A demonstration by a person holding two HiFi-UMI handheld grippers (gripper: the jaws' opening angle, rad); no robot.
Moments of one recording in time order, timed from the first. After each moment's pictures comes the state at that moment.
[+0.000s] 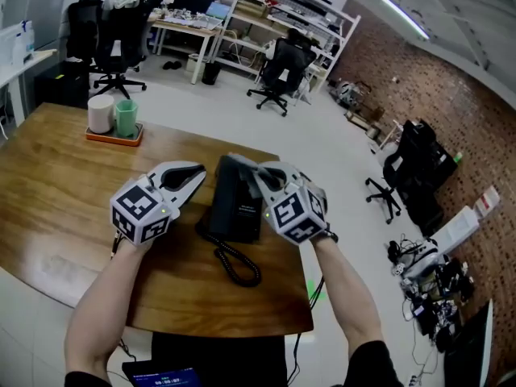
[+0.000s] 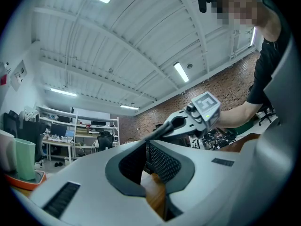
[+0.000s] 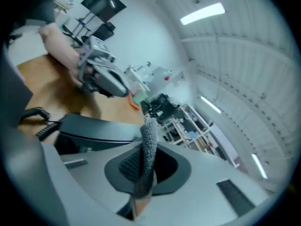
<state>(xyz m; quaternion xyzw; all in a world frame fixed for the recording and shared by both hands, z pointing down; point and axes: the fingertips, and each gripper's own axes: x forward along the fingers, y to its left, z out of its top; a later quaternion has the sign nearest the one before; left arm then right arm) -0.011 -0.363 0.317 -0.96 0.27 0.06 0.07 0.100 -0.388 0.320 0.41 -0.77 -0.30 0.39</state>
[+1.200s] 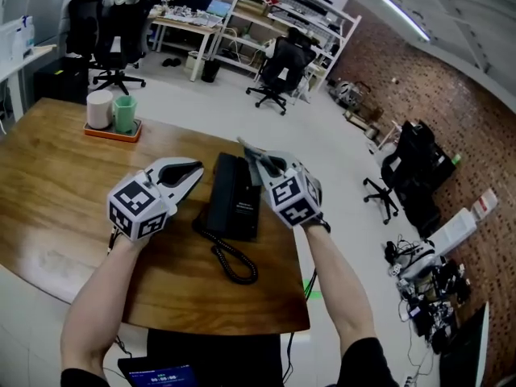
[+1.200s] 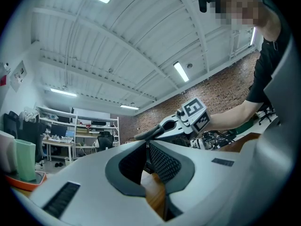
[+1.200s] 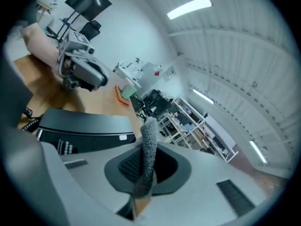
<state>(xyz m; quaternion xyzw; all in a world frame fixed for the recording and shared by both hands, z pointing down) -0.012 -0.361 0.318 -0.96 0.27 0.05 0.07 0.121 -0.424 0.323 0.45 -0.76 -0.26 0.38</state>
